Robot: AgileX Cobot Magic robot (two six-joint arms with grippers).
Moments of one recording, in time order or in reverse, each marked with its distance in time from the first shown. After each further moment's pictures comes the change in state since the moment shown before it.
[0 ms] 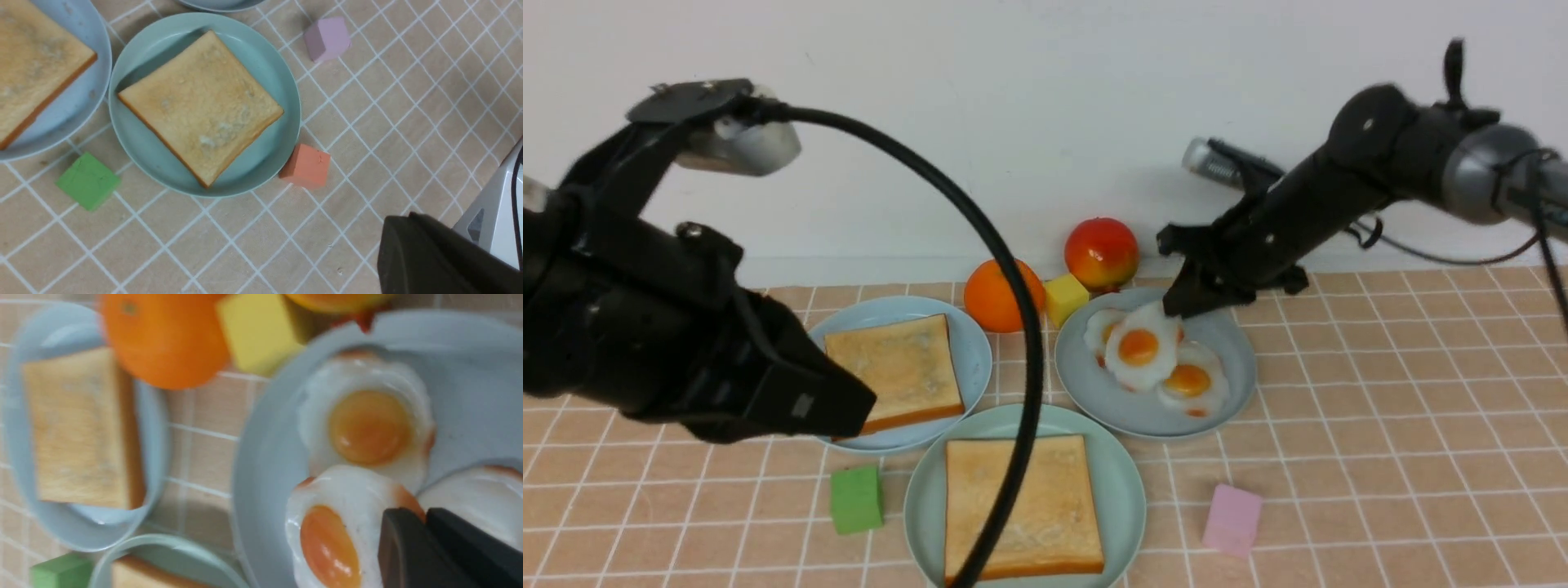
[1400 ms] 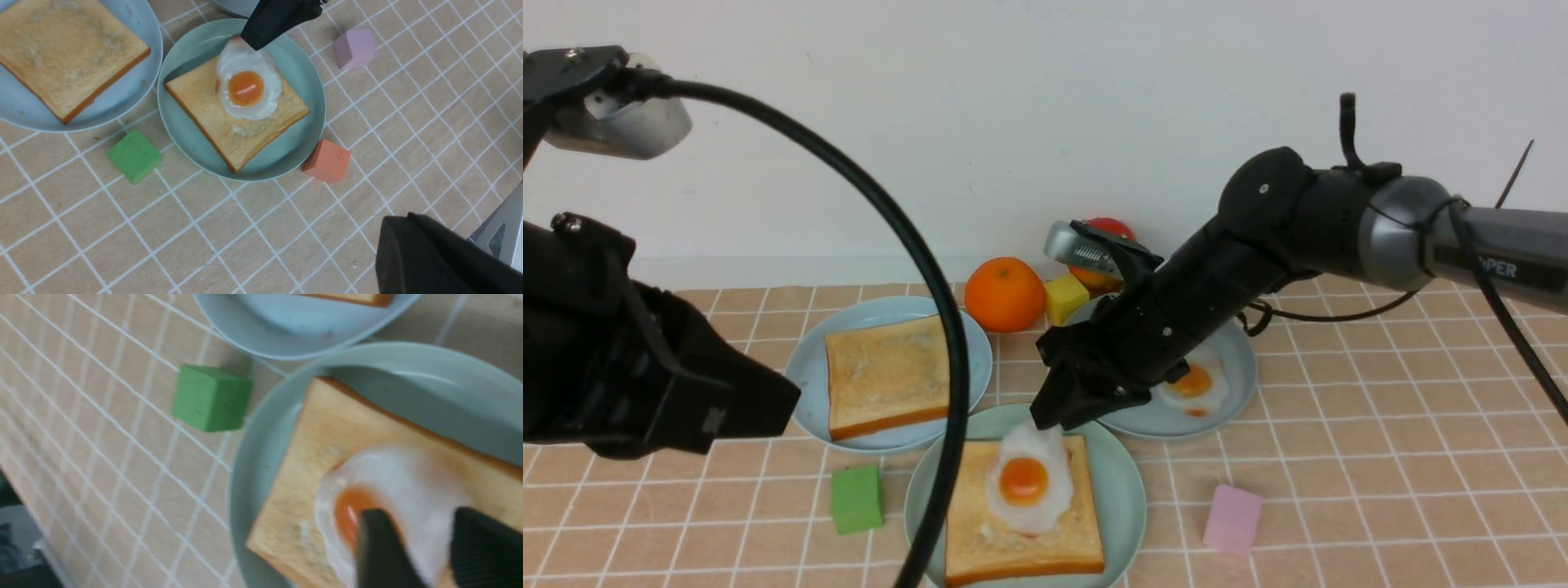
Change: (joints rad) right arm 0.227 -0.078 0.261 0.186 0.003 -0.229; left arm 0.000 -0.099 0.000 0.097 0.025 -0.112
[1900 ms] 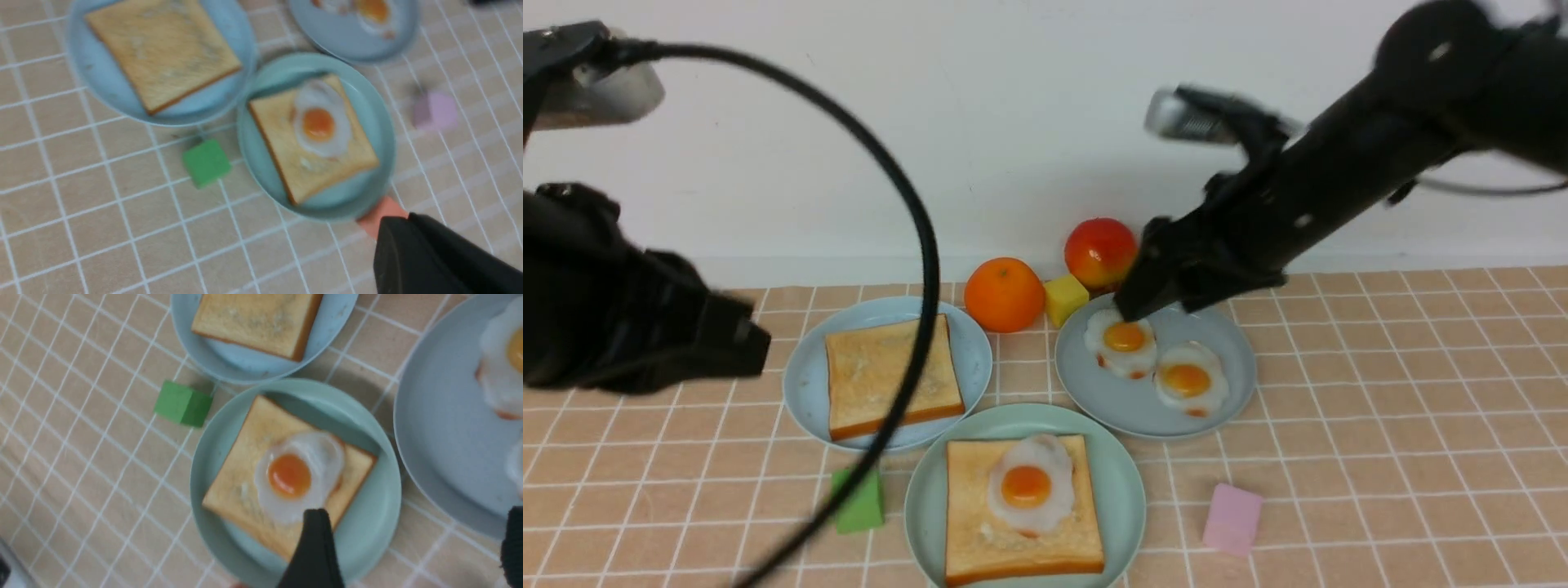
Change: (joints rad) right arm -0.097 -0.317 0.001 -0.215 0.098 0.015; left arm 0.000 0.048 0.016 0.184 -0.154 -0.317
